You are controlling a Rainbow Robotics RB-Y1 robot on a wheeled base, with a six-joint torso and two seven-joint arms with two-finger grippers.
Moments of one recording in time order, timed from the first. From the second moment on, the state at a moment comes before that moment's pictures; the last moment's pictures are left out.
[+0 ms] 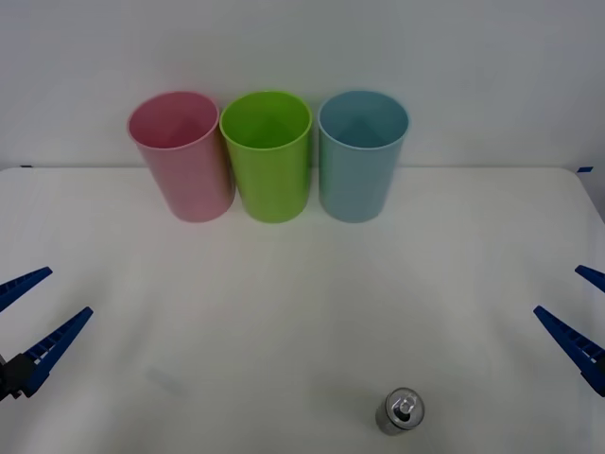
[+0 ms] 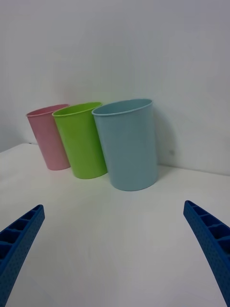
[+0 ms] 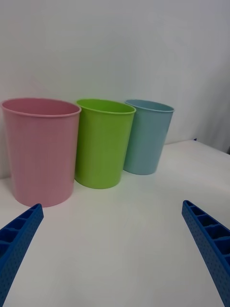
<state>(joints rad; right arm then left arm) 0.35 -0.40 -0.52 -1.66 0.96 -1.22 0.00 0.35 0.40 0.52 -1.66 -0.96 -1.22 0.00</state>
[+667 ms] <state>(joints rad) 0.36 -0.39 -0.50 -1.65 0.94 -1.22 0.01 0.35 0.40 0.52 -1.66 -0.96 -1.22 0.00</state>
